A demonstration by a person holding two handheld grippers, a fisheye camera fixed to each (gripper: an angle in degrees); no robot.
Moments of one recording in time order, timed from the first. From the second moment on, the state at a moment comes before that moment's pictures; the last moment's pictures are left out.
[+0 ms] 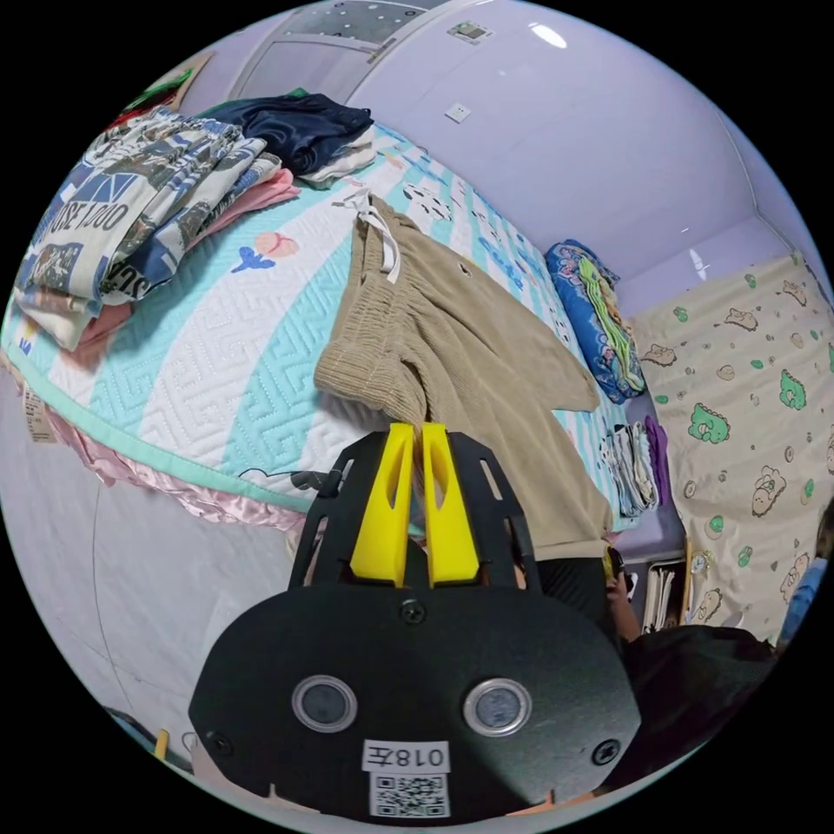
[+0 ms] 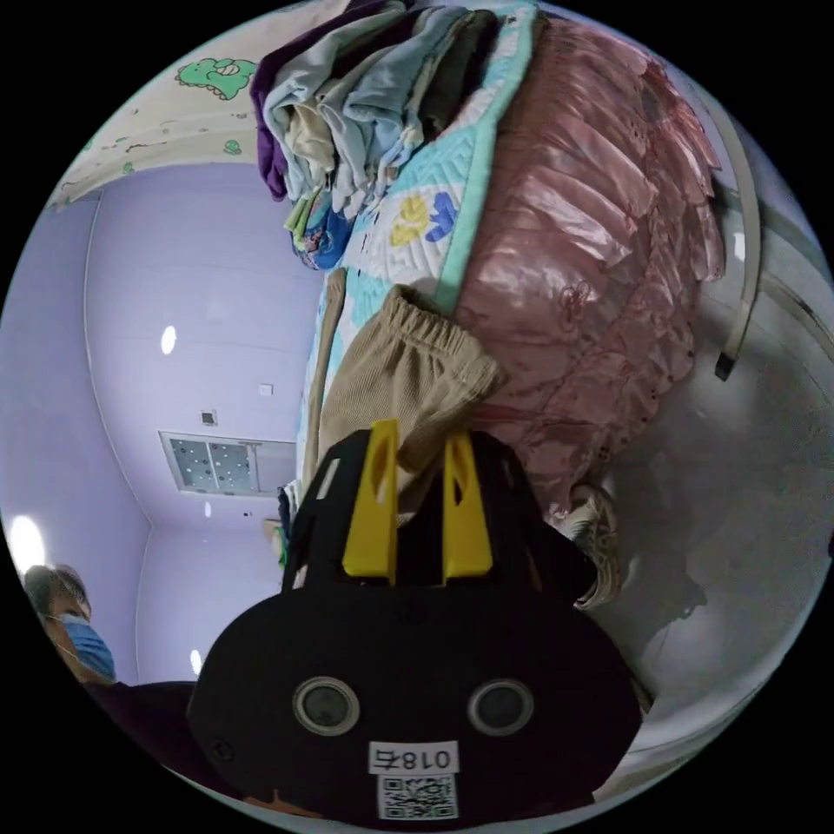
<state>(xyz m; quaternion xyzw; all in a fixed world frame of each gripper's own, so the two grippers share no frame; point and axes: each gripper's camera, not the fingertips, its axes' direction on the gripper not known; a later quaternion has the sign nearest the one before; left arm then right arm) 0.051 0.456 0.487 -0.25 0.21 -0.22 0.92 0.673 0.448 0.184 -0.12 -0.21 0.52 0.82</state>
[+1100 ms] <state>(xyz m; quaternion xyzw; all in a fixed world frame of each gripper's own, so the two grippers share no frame) 0.032 0.300 0.483 -0.12 0.21 -0.25 0.94 0.636 0.097 0.297 0.03 -0.24 0.34 0.91</state>
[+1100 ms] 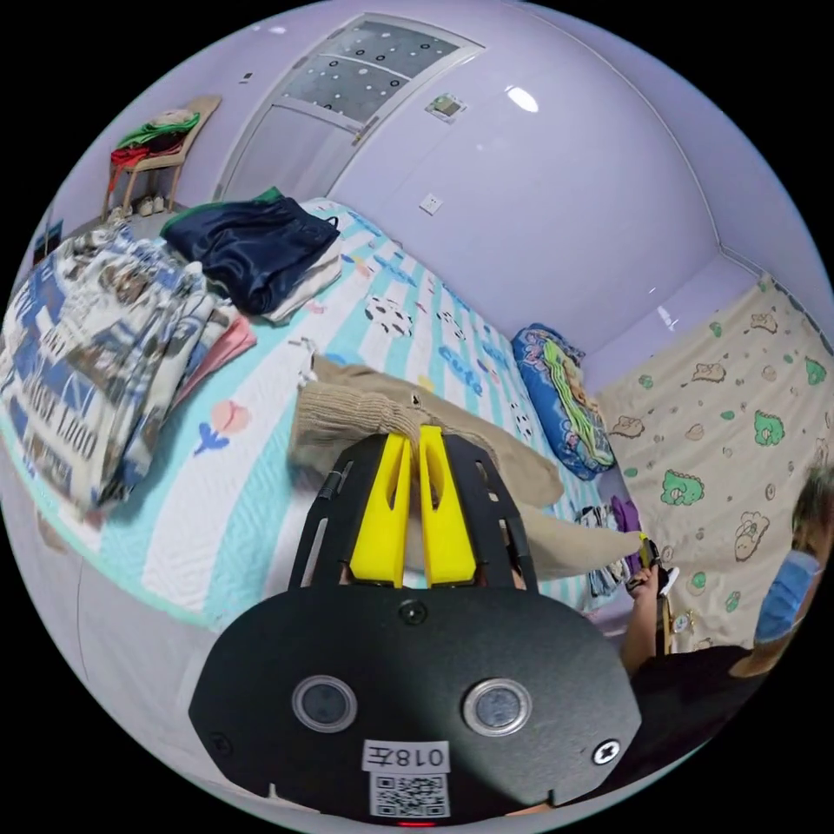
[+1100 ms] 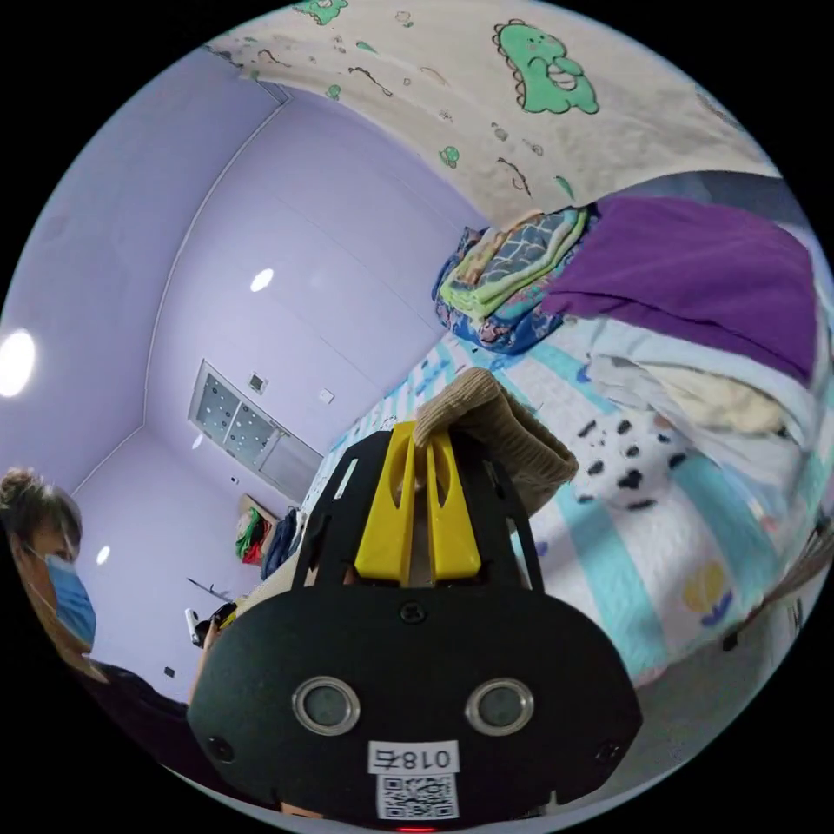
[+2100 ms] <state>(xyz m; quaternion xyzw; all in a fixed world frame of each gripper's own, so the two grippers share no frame) 0.044 0.171 0.517 -0.12 0.32 -0.17 0.92 0.668 -0.023 0.661 -0.20 -0.32 0.29 0.88</state>
